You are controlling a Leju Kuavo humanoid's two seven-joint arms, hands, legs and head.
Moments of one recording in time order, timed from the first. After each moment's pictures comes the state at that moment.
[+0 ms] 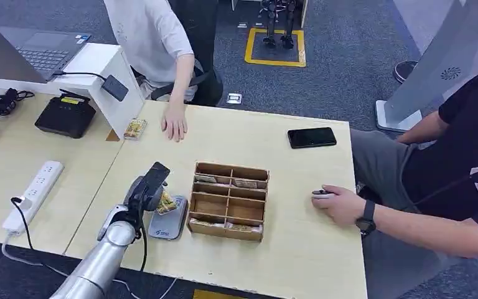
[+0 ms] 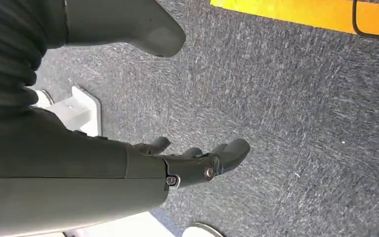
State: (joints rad) left arm -0.30 0.10 -0.22 -1.09 -0.37 0.24 0.19; right arm -0.14 -0.08 -0.99 0.00 1.57 -0.19 -0.11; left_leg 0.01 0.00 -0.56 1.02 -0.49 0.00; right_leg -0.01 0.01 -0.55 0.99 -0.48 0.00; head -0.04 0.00
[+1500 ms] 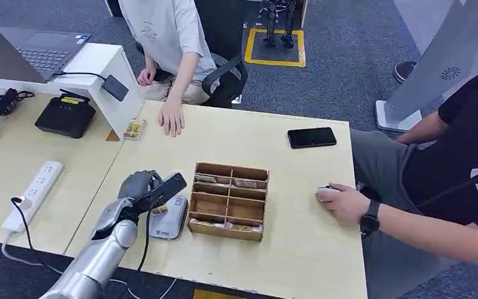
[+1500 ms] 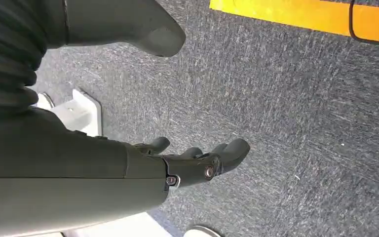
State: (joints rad) left arm -0.33 0.13 -0.25 -1.10 -0.84 0.19 0.23; right arm -0.14 -0.07 -0.99 0.00 1.57 -0.19 -0.11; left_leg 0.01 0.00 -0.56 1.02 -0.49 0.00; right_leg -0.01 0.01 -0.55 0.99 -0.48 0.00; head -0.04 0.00
